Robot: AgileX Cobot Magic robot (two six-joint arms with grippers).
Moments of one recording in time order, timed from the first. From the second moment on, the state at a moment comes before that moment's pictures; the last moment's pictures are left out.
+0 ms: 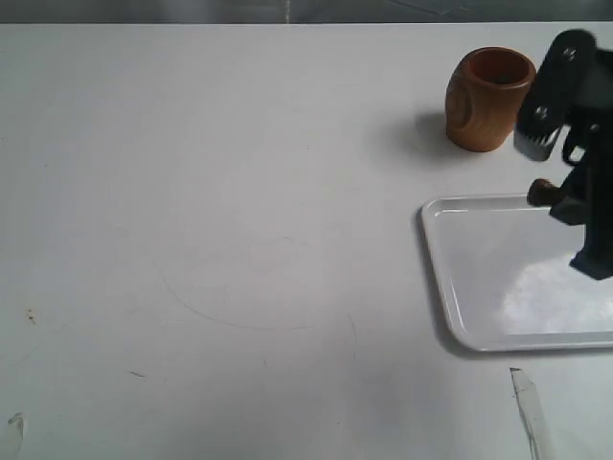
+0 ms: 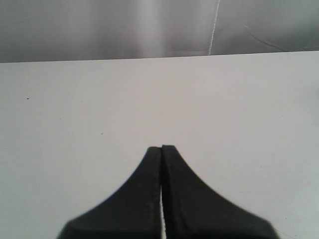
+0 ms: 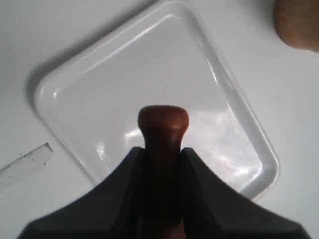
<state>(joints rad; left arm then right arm) 0.02 0.00 0.00 0.07 0.44 0.35 0.51 1.23 -0.87 -0.11 0.99 -0.63</state>
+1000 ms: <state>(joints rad) 0.02 0.00 0.00 0.07 0.44 0.35 0.57 1.21 -0.67 -1.30 0.91 0.90</state>
